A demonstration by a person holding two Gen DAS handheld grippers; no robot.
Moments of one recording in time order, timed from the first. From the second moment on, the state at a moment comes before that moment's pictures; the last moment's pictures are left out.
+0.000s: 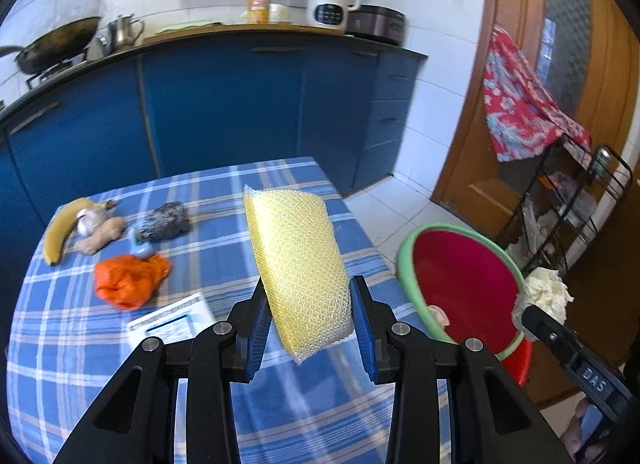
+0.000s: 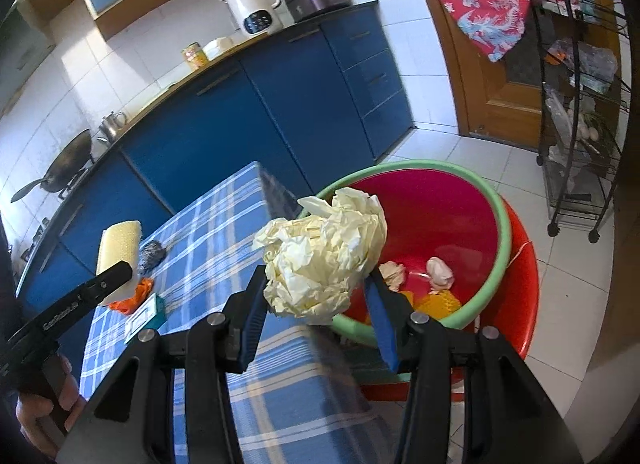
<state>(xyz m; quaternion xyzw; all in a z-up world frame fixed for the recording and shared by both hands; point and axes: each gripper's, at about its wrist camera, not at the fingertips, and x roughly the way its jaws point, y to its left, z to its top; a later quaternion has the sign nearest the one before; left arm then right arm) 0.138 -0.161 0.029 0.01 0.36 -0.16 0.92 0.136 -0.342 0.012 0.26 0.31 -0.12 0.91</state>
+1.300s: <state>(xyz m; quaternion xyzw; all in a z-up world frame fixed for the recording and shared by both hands) 0.159 -0.306 -0.020 0.07 0.40 -0.30 0.86 0.115 -0.416 -0.022 0.30 0.32 -0.19 0.88</state>
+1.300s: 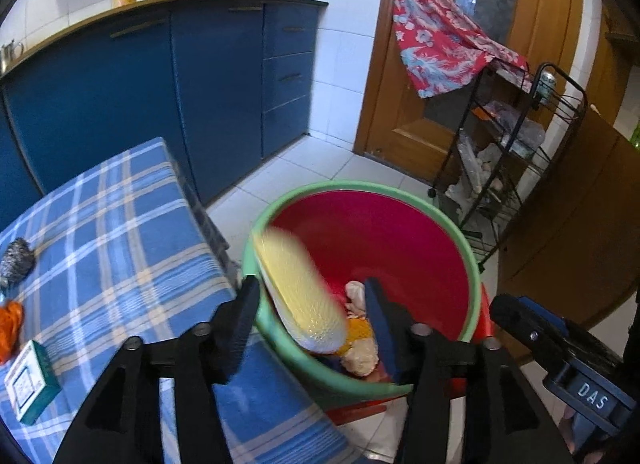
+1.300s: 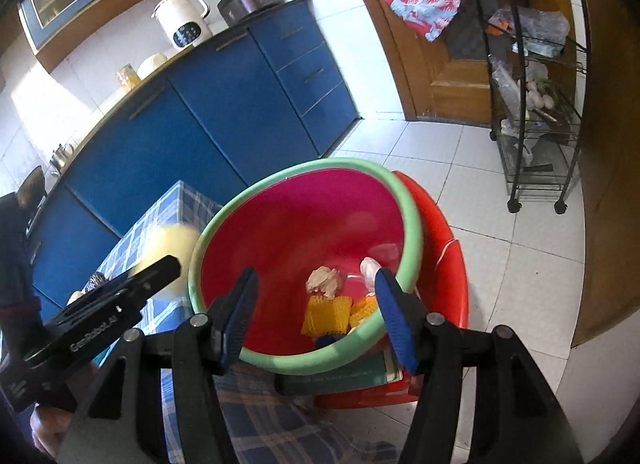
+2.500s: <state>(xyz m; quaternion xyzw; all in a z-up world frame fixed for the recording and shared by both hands) 0.186 -0.105 -0.003 -0.03 0.40 -0.08 0.91 0.139 -0.341 -0.012 0.29 0.33 -0.09 0.90</state>
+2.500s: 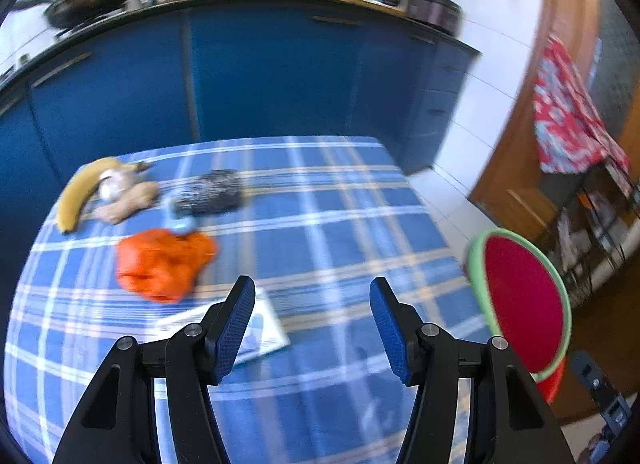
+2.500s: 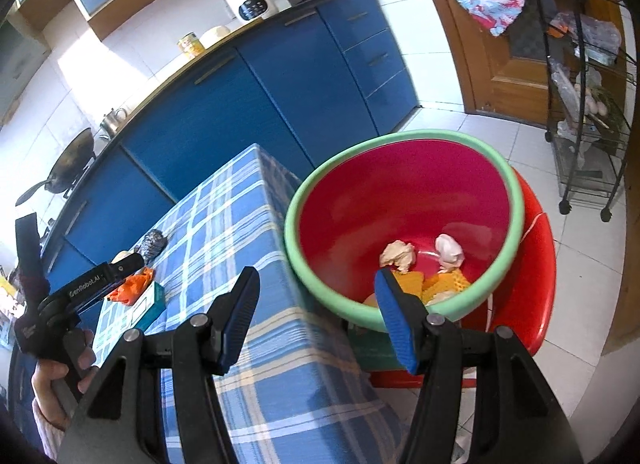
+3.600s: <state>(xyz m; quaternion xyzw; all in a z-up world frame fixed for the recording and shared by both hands) 0.259 0.004 -0.059 -0.05 0.45 0.00 0.89 0.198 -0.270 -0.018 0.23 0.38 -0.04 0.89</state>
